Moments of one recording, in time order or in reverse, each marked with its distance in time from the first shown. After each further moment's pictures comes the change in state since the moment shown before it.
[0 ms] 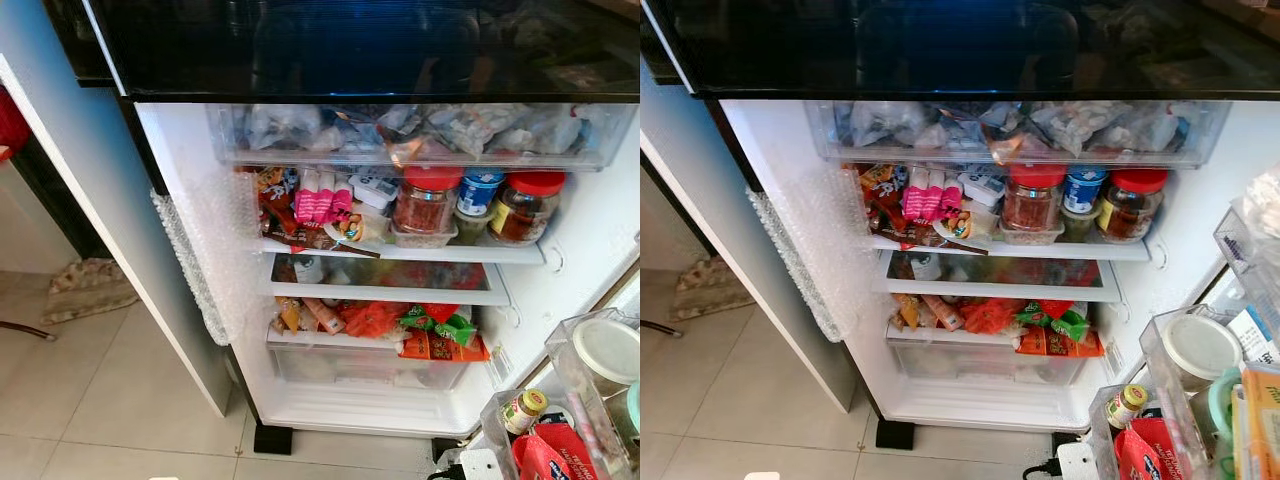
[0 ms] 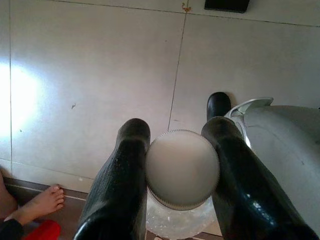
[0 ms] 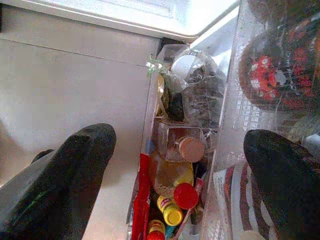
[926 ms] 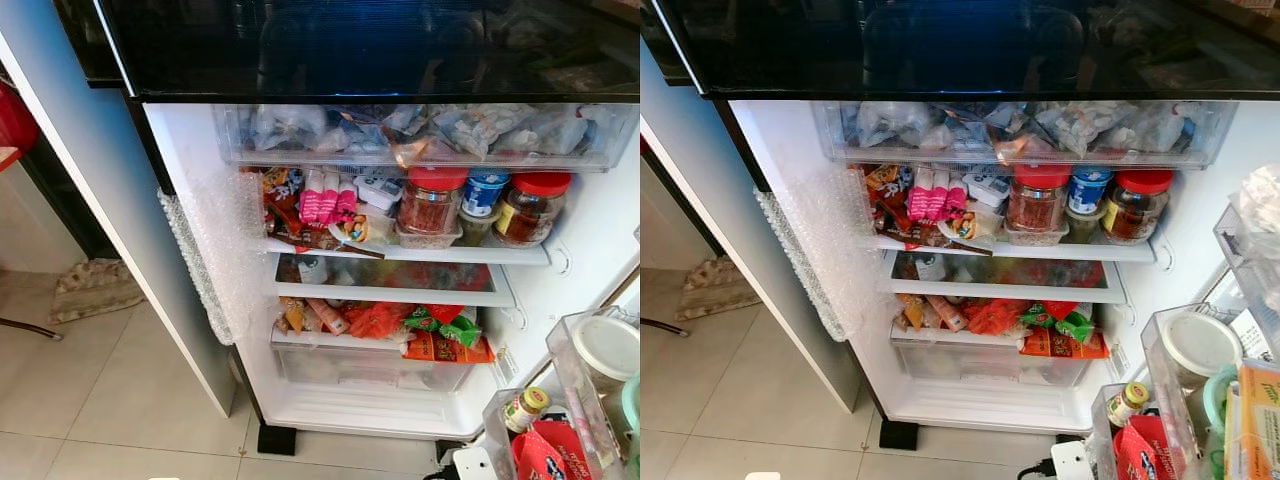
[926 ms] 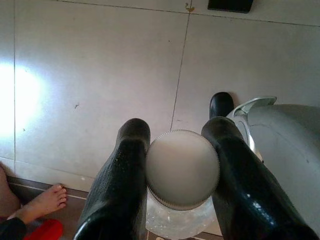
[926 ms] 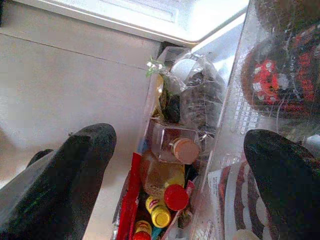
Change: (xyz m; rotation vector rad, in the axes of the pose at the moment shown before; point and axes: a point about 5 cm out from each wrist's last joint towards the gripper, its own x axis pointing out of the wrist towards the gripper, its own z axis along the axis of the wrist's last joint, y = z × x) left arm 0.000 0.000 0.000 0.008 0.000 -0.001; right arm 0.000 0.003 0.001 -0.047 -0.004 -0.029
